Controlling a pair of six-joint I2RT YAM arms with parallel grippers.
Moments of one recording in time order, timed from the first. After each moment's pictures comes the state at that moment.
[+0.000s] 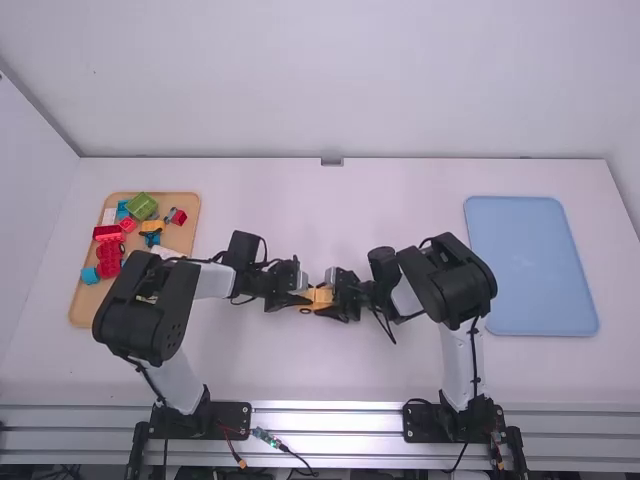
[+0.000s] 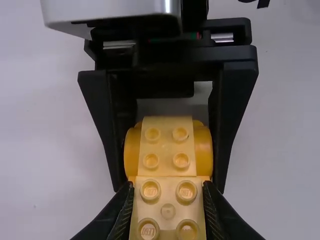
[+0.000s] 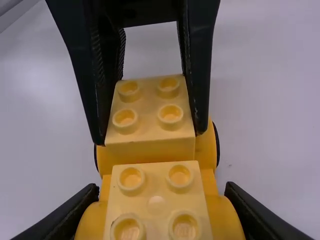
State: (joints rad) left arm -0.19 1.80 0.68 -0.01 0.96 1.14; right arm 0.44 2.17 0.62 0.79 -1.01 -0.61
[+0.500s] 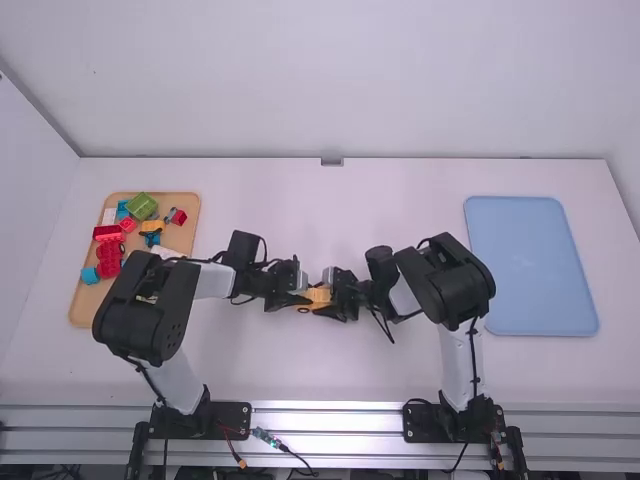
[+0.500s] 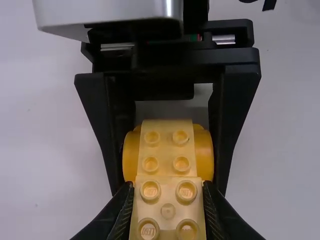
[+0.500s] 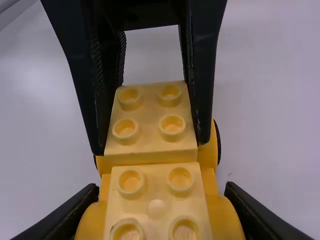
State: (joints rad) left arm -0.19 1.80 0.68 -0.01 0.96 1.14; right arm 0.45 2.17 0.63 0.79 -1.00 -0.61
